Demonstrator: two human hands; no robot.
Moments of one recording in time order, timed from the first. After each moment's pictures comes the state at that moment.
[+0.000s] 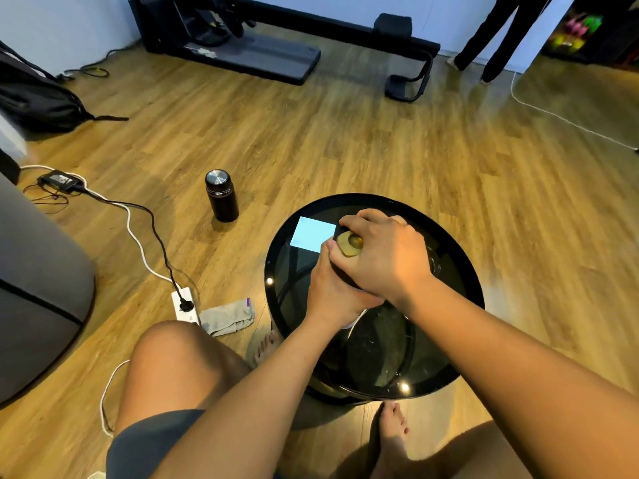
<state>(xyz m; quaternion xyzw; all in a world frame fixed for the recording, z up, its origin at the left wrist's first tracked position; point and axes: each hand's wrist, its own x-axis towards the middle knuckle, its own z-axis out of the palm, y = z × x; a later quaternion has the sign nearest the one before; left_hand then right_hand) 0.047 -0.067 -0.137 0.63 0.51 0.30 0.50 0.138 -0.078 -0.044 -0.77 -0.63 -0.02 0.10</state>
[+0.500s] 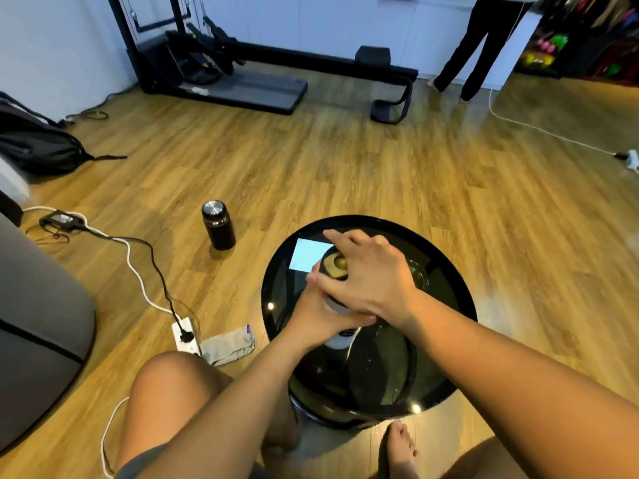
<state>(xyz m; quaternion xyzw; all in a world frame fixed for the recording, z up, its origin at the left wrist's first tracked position) 0.025 -0.058 -0.117 0.67 0.43 0.24 0.56 0.139 -0.083 -0.038 -0.76 -0.65 0.01 0.05</state>
